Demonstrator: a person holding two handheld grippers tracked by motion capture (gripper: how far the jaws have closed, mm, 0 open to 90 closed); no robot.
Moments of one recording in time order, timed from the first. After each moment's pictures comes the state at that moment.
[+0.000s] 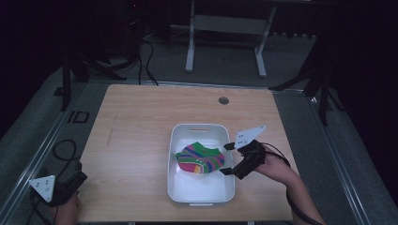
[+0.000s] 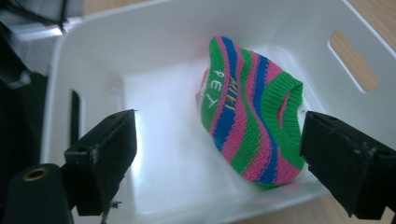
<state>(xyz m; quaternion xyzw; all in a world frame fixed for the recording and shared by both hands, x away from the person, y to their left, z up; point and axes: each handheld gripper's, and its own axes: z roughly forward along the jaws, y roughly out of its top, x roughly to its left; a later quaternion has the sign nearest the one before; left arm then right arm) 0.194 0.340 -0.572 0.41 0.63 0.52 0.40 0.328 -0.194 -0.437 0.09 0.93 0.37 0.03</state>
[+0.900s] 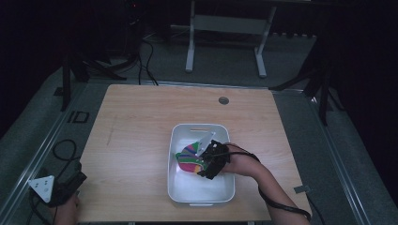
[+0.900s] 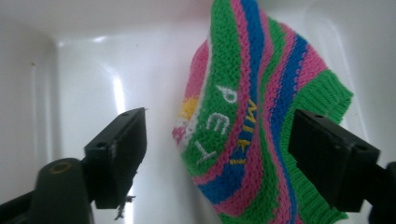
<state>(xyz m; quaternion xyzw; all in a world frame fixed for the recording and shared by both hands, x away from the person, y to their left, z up) 0.194 0.342 -0.572 0.41 0.63 0.52 0.40 0.346 -0.105 -0.489 0.04 0.97 0.22 0.05</state>
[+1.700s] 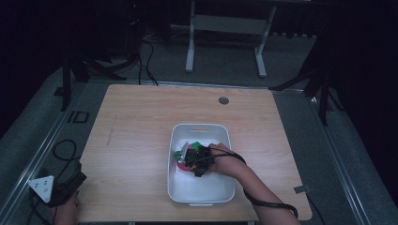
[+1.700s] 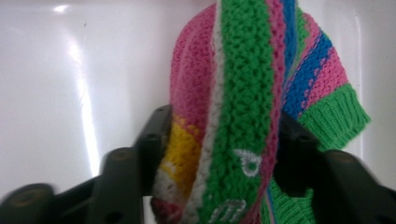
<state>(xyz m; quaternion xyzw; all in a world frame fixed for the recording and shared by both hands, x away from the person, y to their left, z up) 0.194 0.342 -0.572 0.41 0.63 0.52 0.41 0.344 -0.055 -0.514 0.02 0.99 0.10 0.12</state>
